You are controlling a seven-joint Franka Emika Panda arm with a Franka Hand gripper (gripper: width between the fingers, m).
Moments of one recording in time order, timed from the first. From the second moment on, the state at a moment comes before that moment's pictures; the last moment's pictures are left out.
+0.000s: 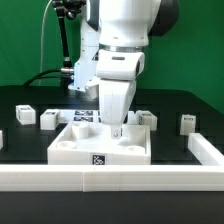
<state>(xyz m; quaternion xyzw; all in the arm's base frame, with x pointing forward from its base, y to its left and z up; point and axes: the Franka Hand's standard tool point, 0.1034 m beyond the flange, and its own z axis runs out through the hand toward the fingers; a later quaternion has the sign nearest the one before) 0.465 0.019 0.018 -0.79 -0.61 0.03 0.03</state>
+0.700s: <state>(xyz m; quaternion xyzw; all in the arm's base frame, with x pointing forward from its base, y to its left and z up) 0.463 0.019 0.015 -0.79 -0.61 0.03 0.03</state>
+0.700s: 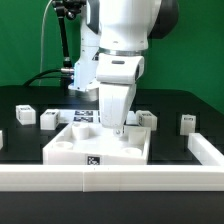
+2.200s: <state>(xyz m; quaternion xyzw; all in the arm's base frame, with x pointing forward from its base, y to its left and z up) 0.473 0.030 0.016 -0.72 -0.69 0.03 0.01</state>
